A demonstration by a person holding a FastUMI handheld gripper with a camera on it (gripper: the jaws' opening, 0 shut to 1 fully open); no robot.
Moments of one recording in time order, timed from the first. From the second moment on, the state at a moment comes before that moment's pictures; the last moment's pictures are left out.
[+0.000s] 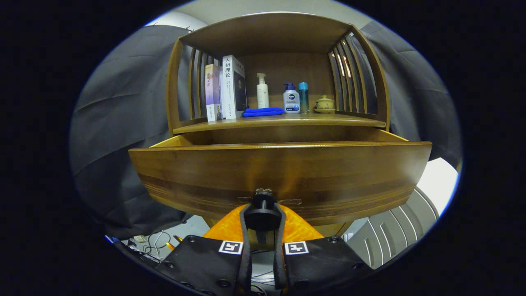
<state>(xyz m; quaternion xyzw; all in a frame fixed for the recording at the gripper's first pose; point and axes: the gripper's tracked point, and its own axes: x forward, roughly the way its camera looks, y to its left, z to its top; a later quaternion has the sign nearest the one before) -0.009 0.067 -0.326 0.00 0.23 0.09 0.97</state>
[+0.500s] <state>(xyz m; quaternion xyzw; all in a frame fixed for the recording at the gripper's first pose) -0.043 0.065 -0.325 -0.01 0.25 0.11 0.96</state>
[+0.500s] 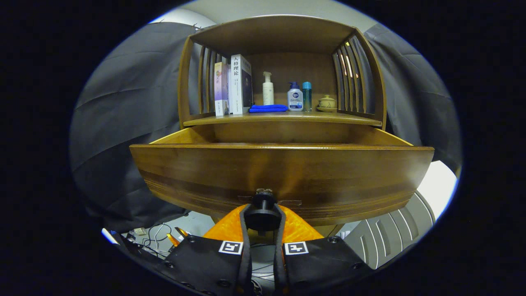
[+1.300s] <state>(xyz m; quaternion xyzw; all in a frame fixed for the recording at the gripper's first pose) -0.059 0.070 -0.294 0.00 0.24 0.13 0.96</state>
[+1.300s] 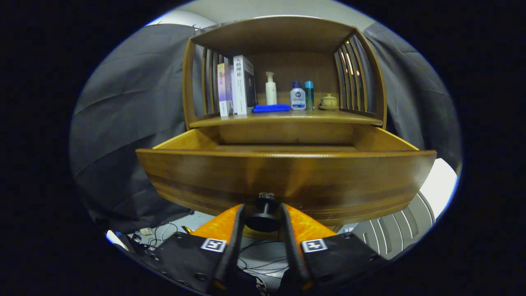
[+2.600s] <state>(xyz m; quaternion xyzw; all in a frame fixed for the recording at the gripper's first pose) 0.082 0.056 -0.208 0.00 0.39 0.17 0.90</state>
